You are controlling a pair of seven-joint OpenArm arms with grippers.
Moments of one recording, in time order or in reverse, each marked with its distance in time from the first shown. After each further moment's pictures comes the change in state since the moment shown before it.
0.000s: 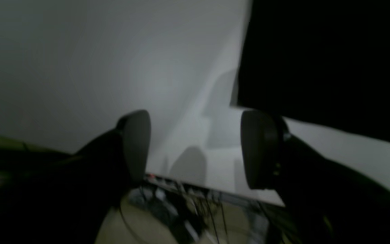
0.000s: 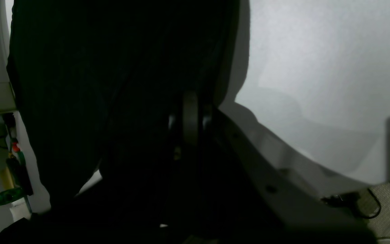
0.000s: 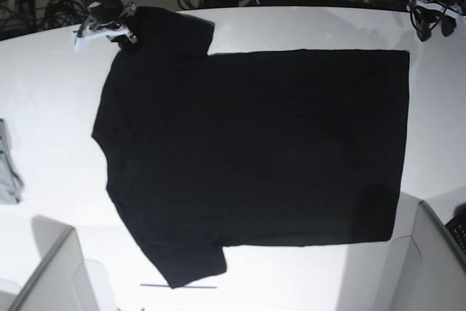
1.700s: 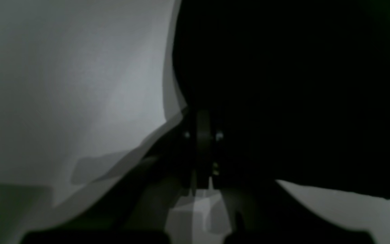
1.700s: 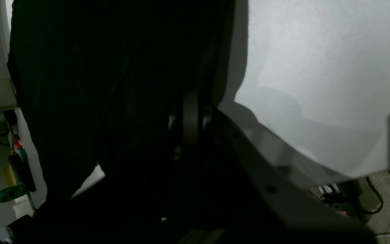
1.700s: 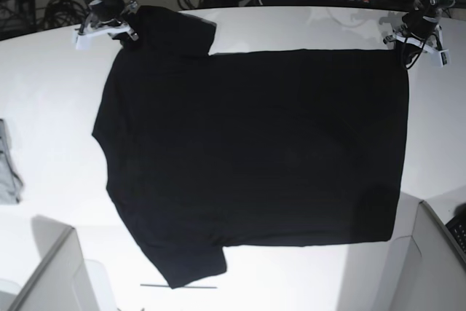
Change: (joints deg) left arm -13.3 -0.4 7.9 -10.8 -1.3 0.0 6.0; right arm -0.8 -0.3 0.0 0.5 0.2 0.0 -0.6
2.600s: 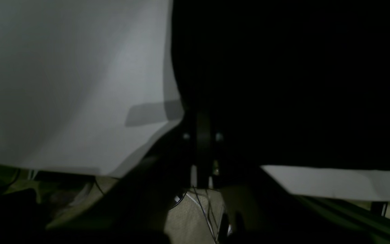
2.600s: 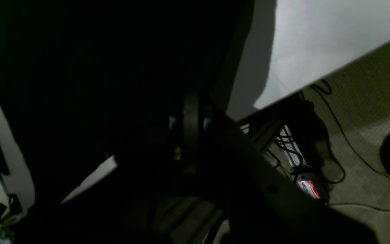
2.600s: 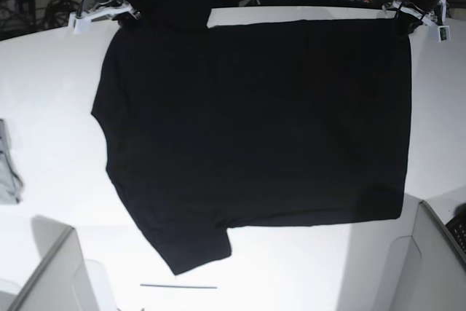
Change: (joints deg) left arm 12.0 0.1 0.0 9.7 1.2 0.1 1.8; right arm -9.6 0.0 0.1 13.6 -2.9 -3.2 -3.2
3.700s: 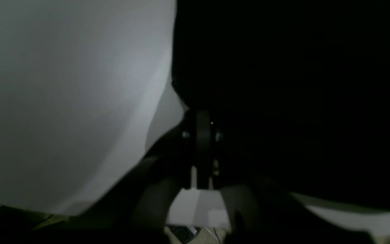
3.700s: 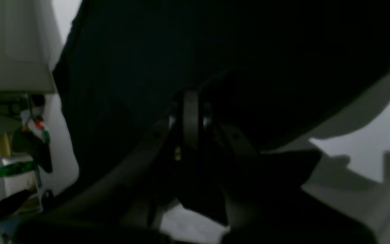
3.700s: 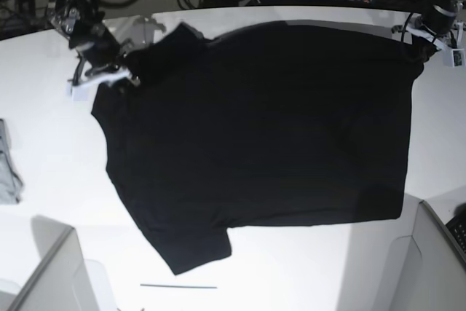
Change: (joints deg) left arm -7.9 4.1 -7.0 16.5 -1.1 -0.1 13.0; right arm 21.8 1.2 -0.3 4.0 -0.2 -7.8 -15.1
